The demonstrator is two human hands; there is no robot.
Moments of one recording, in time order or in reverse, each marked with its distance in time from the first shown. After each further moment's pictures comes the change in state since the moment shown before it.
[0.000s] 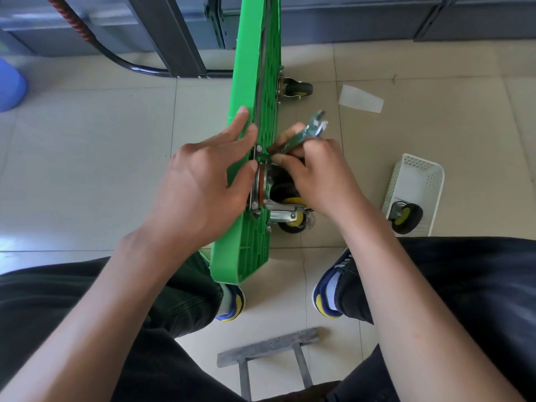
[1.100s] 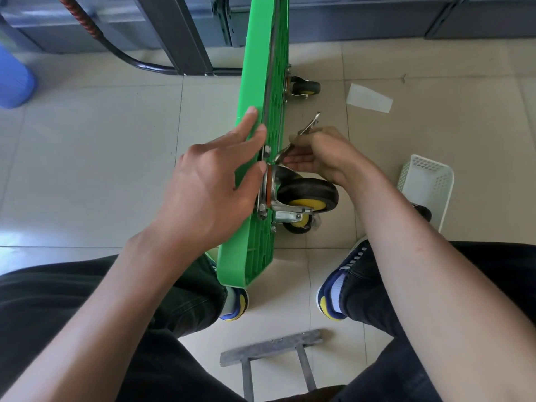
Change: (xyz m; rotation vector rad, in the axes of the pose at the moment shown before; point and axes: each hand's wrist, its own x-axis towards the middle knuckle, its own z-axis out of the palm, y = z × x) left_hand -0.001 0.001 -0.001 -0.023 -0.007 0.012; right_hand 0.064 0.050 0.006 0.753 -0.129 0.701
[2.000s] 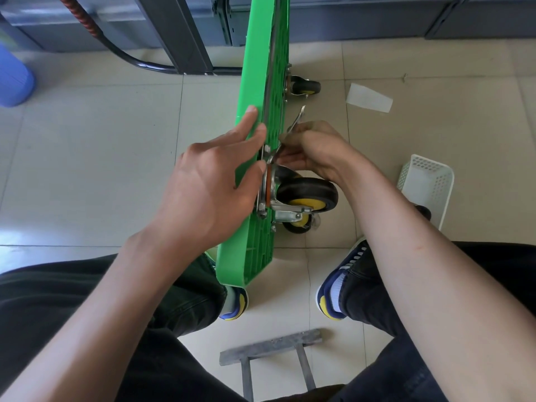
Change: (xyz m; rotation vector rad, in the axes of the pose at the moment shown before) left_hand 0.000 0.000 -0.001 0.000 0.013 -0.004; right_hand -0.001 -0.006 0.014 -0.126 0.005 -0.036
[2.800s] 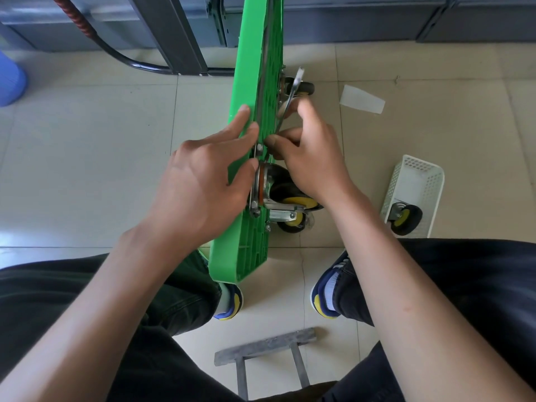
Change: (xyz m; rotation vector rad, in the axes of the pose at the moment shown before) left_hand 0.001 0.001 -0.001 0.057 -0.032 -0.001; right_hand -0.065 0.003 0.018 -0.422 0.178 -0.592
